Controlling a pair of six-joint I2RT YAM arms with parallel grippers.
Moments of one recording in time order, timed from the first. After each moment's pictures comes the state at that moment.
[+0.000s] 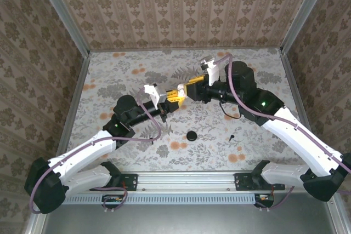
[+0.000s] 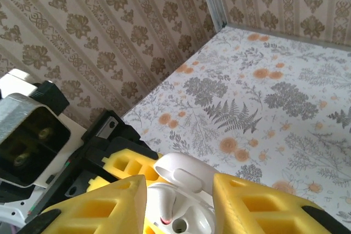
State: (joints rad) left arm -0.79 1.01 0.65 0.46 0.45 -0.07; right arm 0.68 1.17 1.32 -0.48 -0.28 0.31
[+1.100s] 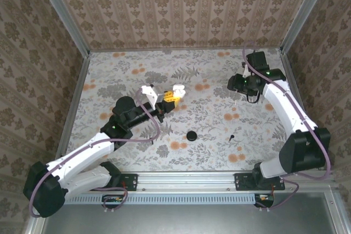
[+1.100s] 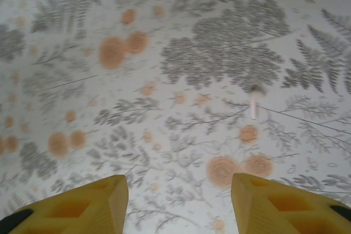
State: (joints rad) left arm -0.75 0.98 0.61 0.40 0.38 -0.07; right arm 0.07 1.48 1.29 -0.87 -0.13 0.40
